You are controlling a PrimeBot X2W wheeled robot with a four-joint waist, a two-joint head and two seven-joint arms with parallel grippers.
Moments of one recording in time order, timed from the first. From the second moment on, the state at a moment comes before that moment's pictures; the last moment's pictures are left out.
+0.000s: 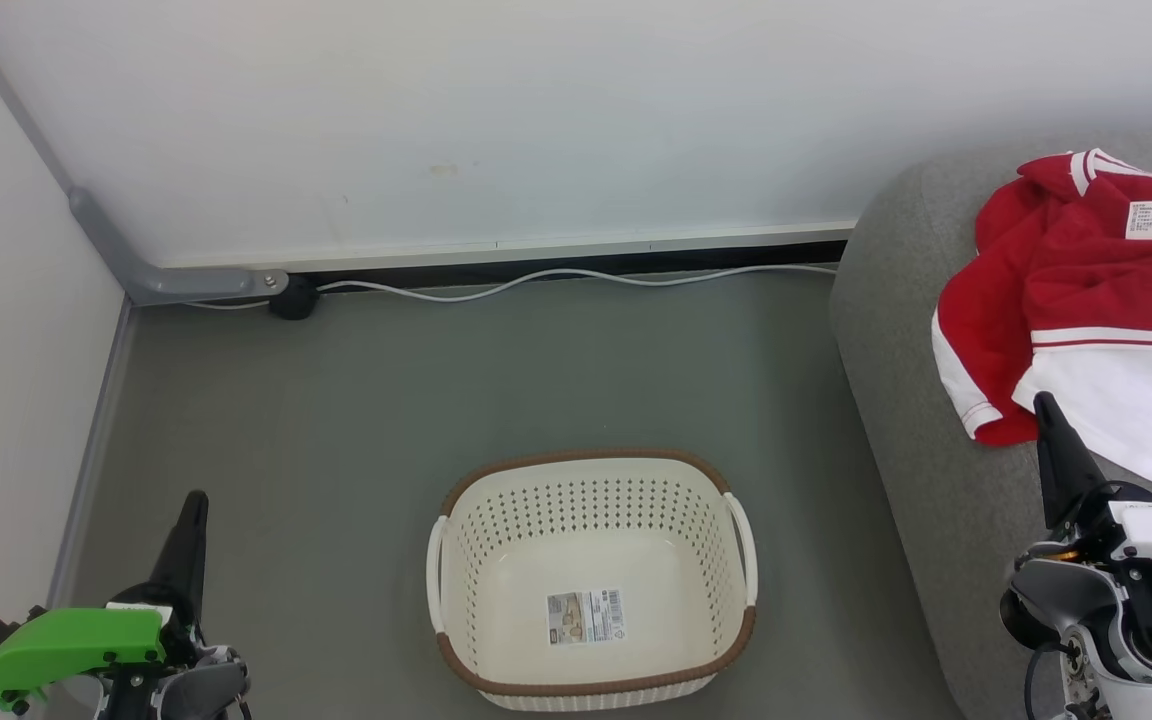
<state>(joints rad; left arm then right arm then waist) -0.05 0.05 0.06 0.27 -1.61 -0.12 0.09 -0.07 -0.04 -0.15 0.29 1.59 0.12 0.12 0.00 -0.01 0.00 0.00</state>
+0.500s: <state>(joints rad) -0.05 0.05 0.06 0.28 -1.61 -0.12 0.10 -0.07 -0.04 -0.15 0.29 1.59 0.12 0.12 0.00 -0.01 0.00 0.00</state>
